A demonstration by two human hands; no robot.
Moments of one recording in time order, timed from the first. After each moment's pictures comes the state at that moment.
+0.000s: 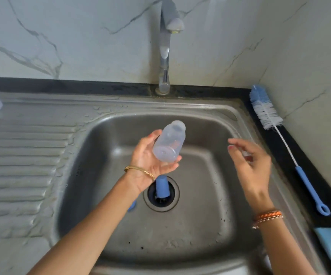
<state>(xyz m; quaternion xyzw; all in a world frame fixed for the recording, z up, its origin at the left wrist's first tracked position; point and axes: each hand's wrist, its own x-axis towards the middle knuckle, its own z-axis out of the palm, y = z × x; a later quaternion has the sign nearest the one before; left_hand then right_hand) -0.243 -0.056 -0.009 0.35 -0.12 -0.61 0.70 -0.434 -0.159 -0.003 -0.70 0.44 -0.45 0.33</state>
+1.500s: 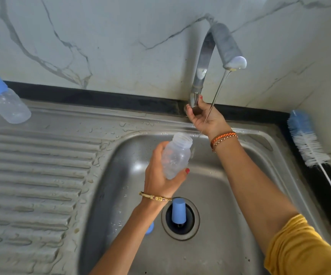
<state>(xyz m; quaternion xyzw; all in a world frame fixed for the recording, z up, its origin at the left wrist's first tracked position) -0.209 -0.063 -0.018 0.70 -0.34 -0.15 0.60 -0.203 -0.262 0.033 -0.20 0.34 -0.29 0.87</state>
